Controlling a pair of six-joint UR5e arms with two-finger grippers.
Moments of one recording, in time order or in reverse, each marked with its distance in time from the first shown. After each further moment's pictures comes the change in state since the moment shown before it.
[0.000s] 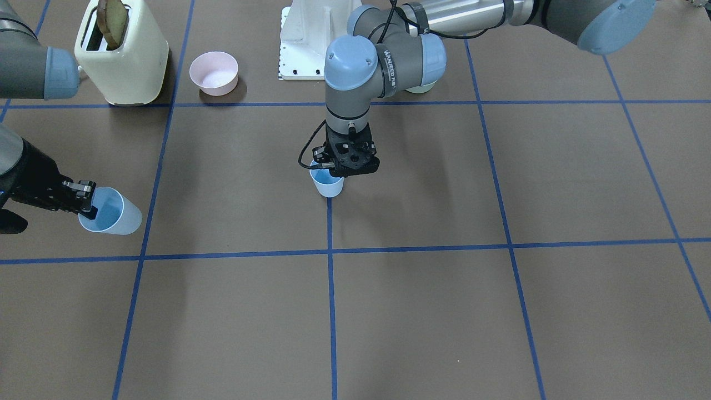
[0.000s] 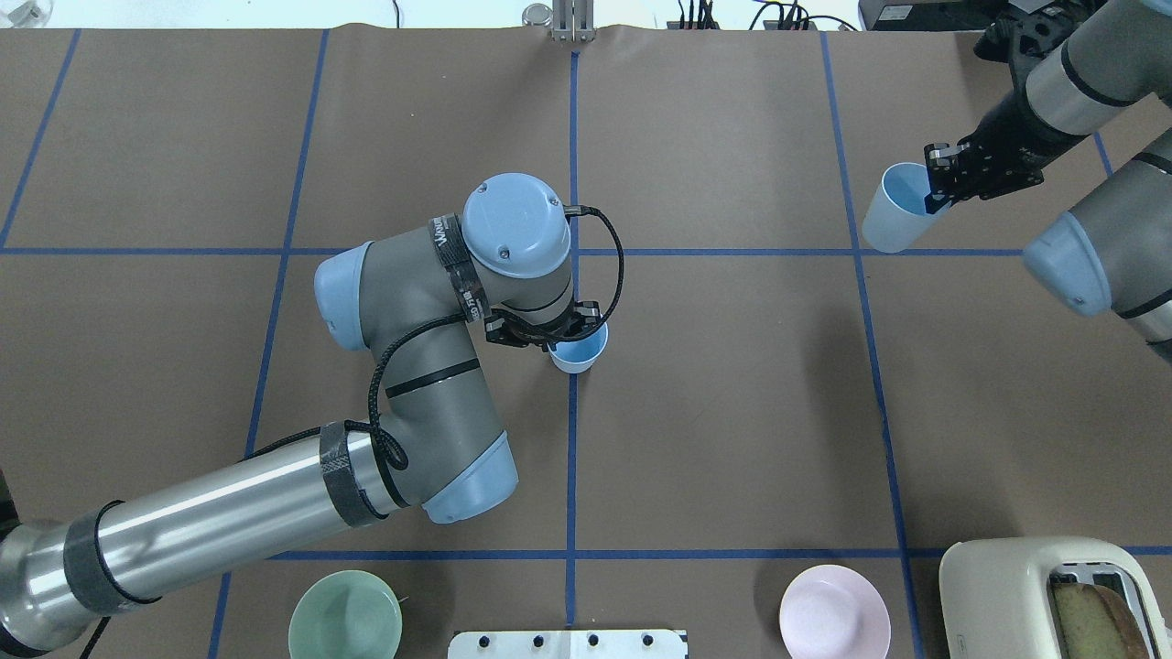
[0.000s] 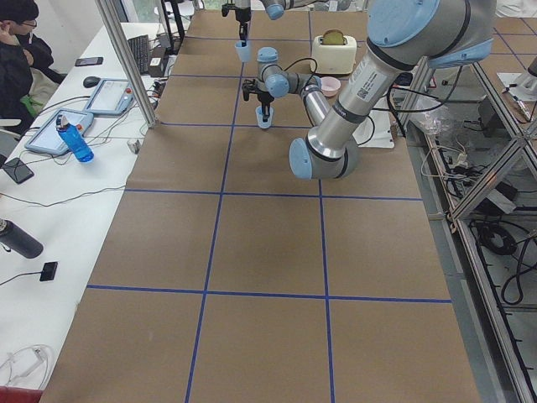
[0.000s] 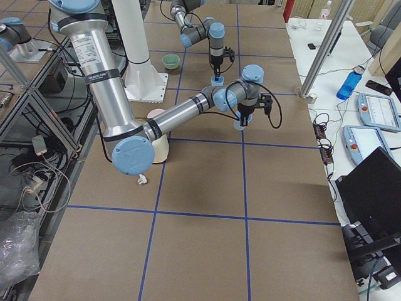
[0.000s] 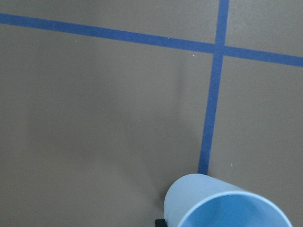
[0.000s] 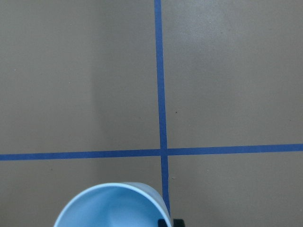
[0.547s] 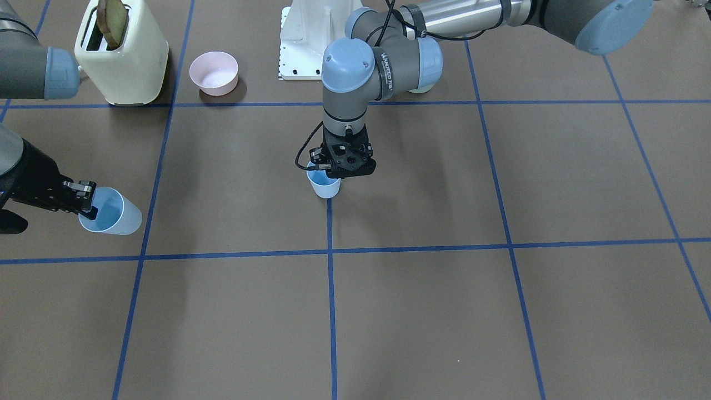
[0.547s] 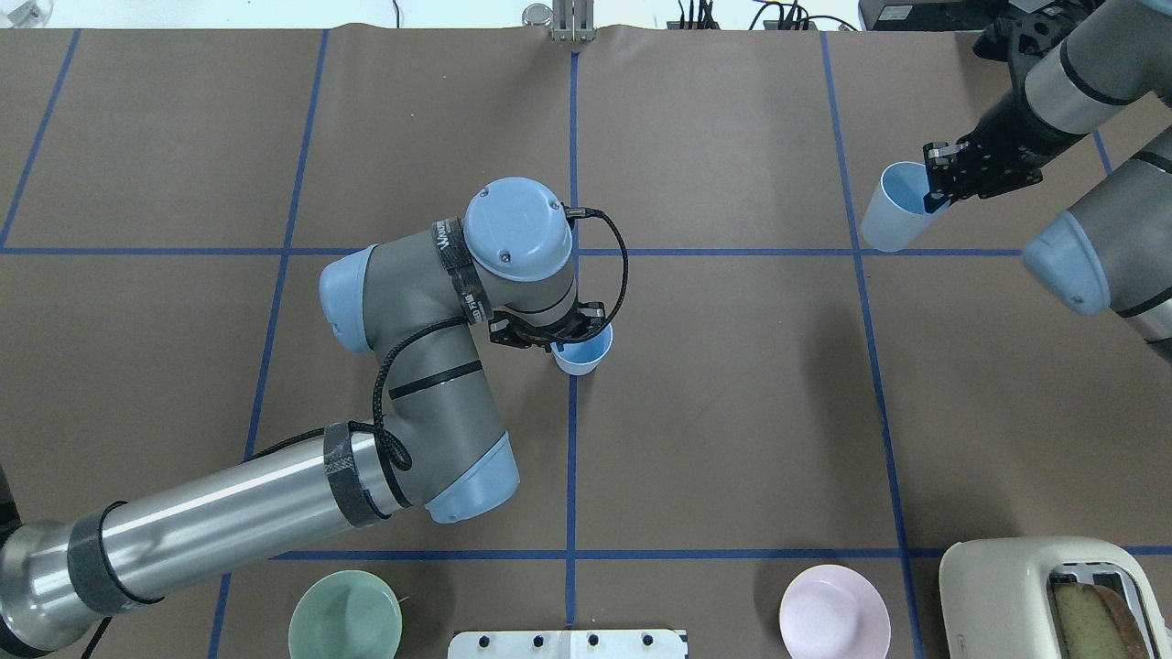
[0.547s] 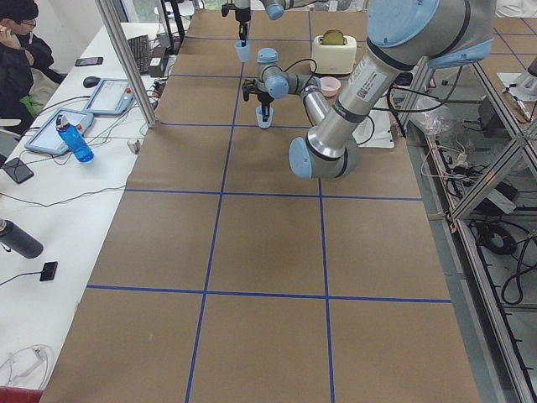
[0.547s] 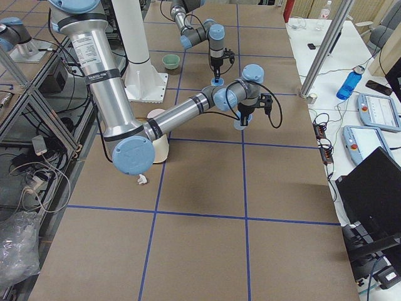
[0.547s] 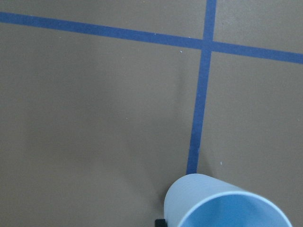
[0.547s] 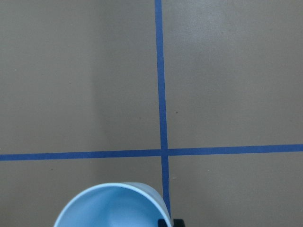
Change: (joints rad) left arm 0.002 0.001 0.011 -0.032 0.000 0.002; right arm 0.000 0.003 -0.001 0.000 0.000 0.000
